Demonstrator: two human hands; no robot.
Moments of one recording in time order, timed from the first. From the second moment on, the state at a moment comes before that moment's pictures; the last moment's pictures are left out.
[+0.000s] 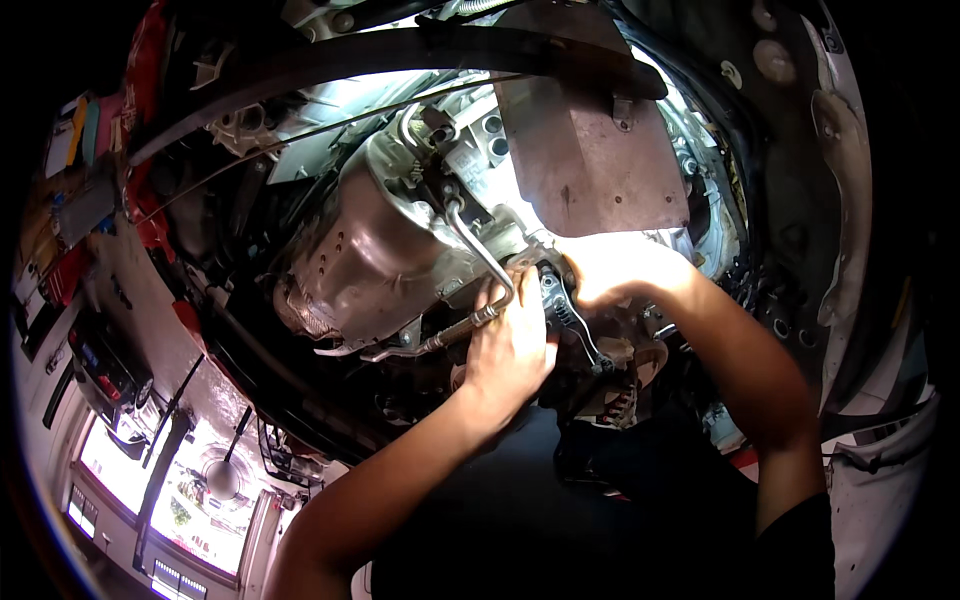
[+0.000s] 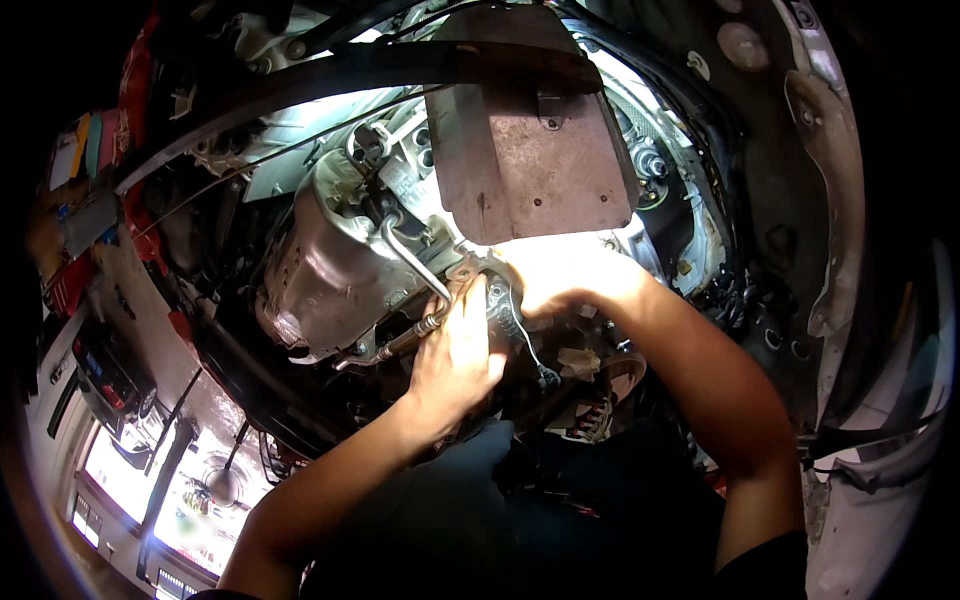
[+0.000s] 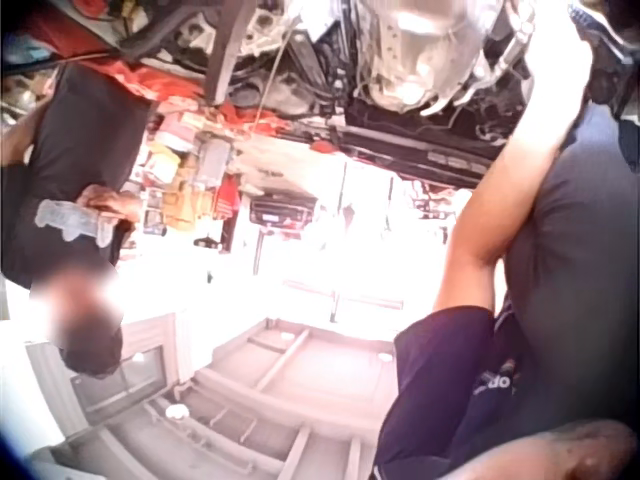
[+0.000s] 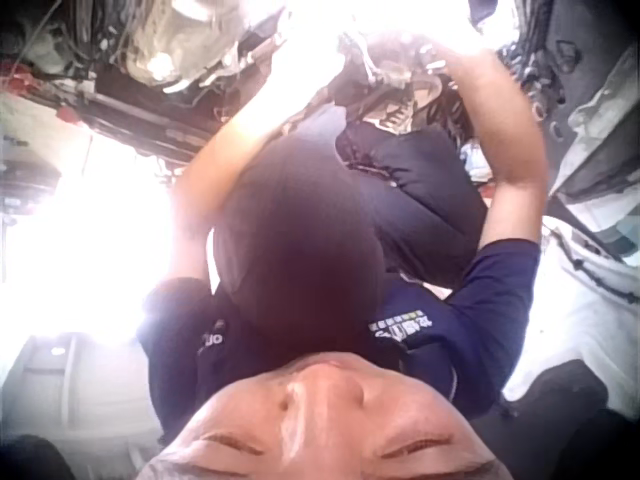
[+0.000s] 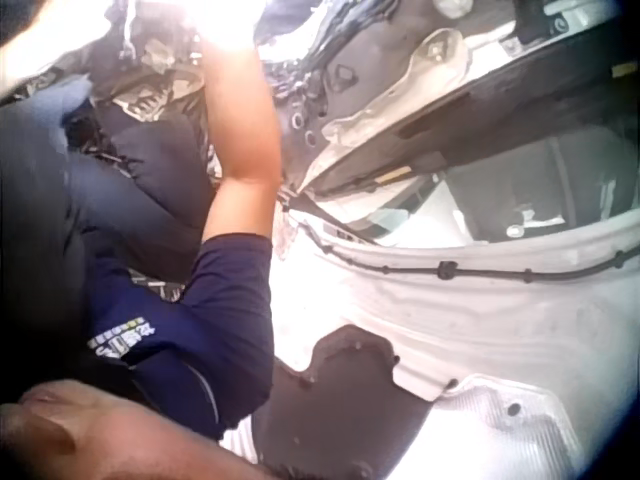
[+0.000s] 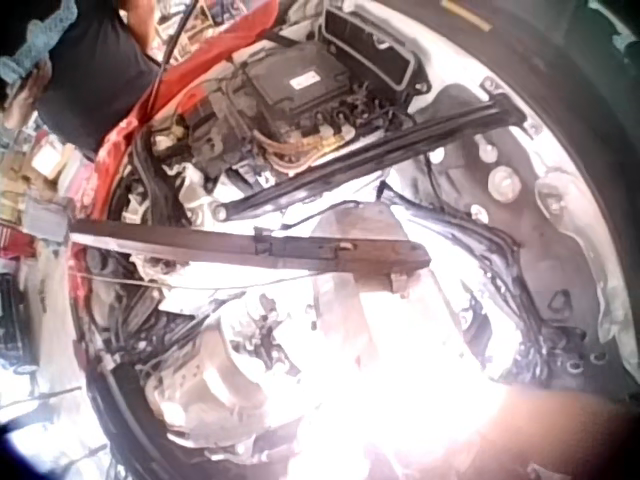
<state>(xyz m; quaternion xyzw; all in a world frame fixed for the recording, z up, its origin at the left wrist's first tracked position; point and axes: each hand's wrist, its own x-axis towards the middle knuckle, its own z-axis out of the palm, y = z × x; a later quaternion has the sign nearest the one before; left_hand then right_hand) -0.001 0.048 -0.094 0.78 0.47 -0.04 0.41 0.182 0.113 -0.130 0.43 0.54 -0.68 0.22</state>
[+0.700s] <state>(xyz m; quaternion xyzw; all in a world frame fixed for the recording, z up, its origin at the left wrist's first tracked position) -0.021 0.038 -0.075 0.75 0.48 0.04 0.46 0.139 0.013 -0.042 0.66 0.54 -0.50 -0.16</state>
